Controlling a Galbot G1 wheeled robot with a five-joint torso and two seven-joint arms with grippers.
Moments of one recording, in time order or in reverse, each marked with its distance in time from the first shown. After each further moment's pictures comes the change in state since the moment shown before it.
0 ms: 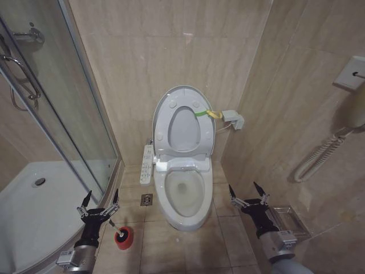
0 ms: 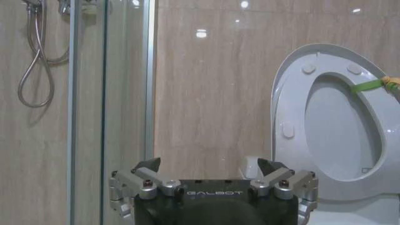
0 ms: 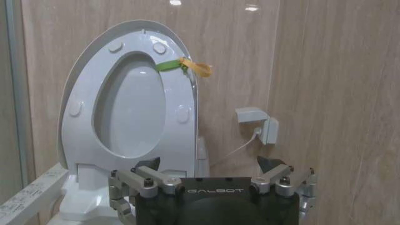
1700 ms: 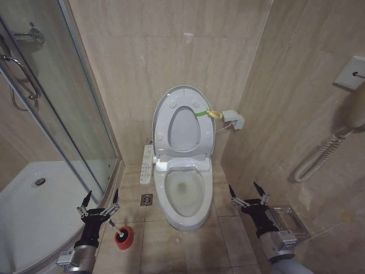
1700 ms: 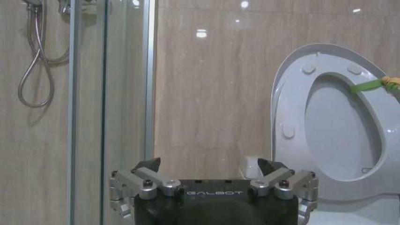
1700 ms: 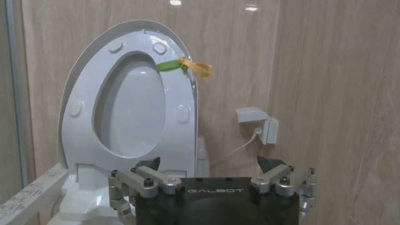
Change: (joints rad) left arm 0.000 0.000 0.000 0.000 0.000 0.000 0.000; right arm 0.000 0.000 0.000 0.000 0.000 0.000 0.000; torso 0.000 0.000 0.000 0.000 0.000
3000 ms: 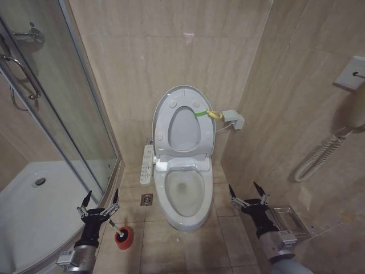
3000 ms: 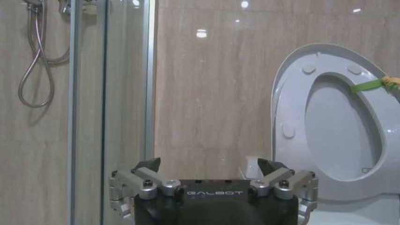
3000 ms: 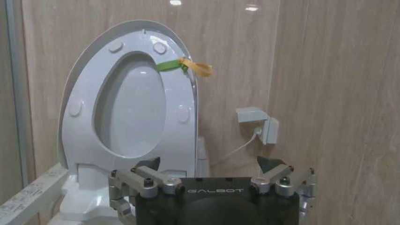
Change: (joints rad) left arm 0.000 0.000 0.000 0.000 0.000 0.000 0.000; right arm 0.000 0.000 0.000 0.000 0.000 0.000 0.000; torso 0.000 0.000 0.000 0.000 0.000
